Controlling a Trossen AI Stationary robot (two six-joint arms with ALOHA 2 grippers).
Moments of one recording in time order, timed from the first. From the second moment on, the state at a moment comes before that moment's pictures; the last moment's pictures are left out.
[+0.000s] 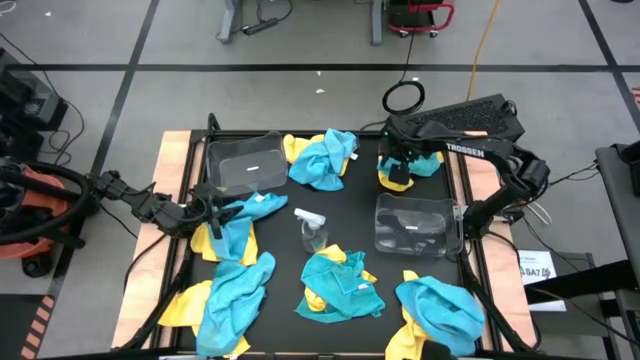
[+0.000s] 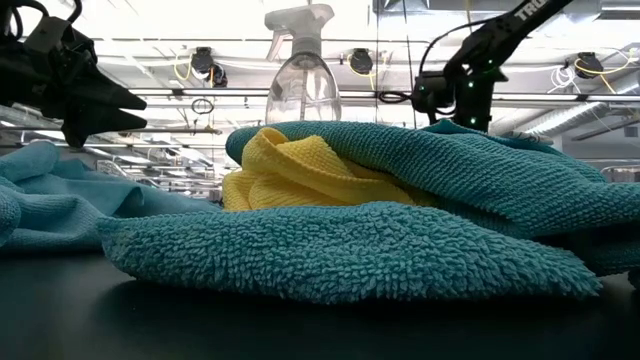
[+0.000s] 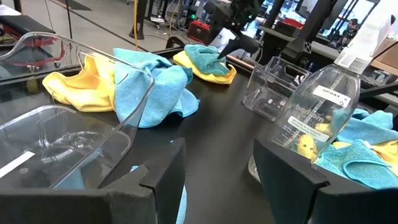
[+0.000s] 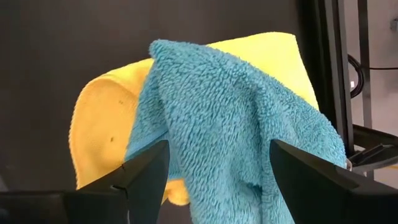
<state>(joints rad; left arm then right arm) -0.46 0.01 0.13 -0.38 -0.79 -0.54 -0.68 1.54 1.04 -0.81 0.19 -0.42</state>
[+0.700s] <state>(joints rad) -0.46 0.01 0.13 -0.38 -0.79 -0.54 -0.70 1.54 0.90 -0.59 0.16 -0.41</state>
